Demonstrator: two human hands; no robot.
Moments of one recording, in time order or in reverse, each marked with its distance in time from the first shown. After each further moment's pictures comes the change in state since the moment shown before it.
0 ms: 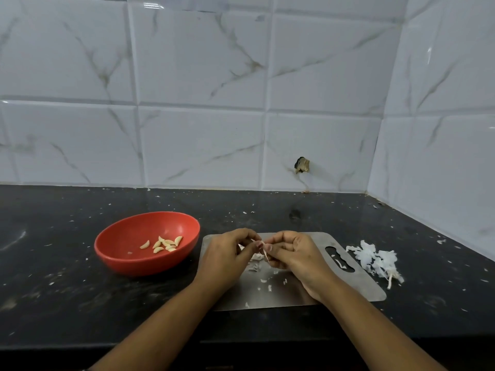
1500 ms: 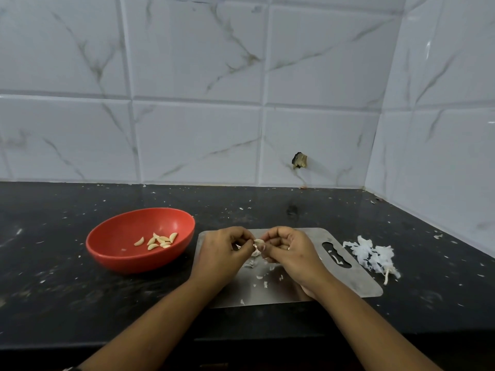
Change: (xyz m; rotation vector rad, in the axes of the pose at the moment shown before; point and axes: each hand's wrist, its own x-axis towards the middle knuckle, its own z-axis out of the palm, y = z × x) left_hand -0.002 0.008 0.000 -0.014 0.020 -0.070; right_hand 0.003 0.006 0.001 -0.117 0.013 -0.105
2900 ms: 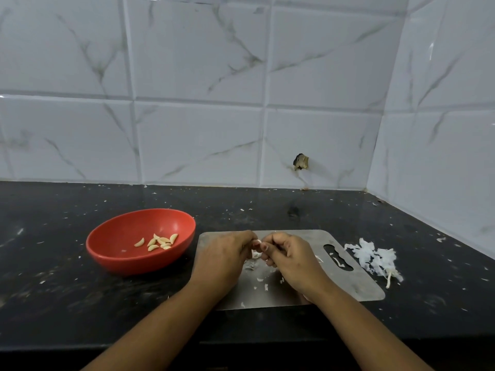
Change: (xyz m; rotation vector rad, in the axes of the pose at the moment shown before) left_hand 0.005 -0.014 0.006 0.370 0.013 0.269; right_hand -0.004 -0.001 0.001 -0.300 0.001 -0.106
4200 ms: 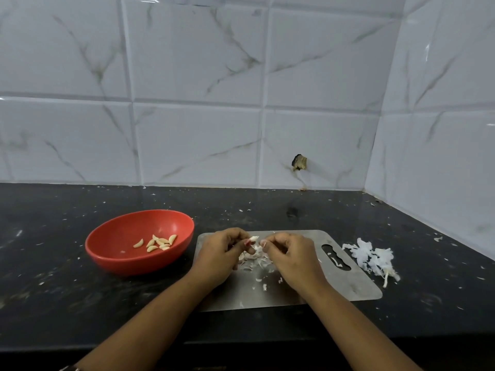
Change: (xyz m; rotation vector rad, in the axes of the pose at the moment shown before) left_hand 0.003 0.005 -0.011 -0.619 -0.139 -0.350; right_hand 0.000 0.002 0.002 -0.156 0.205 -0.044
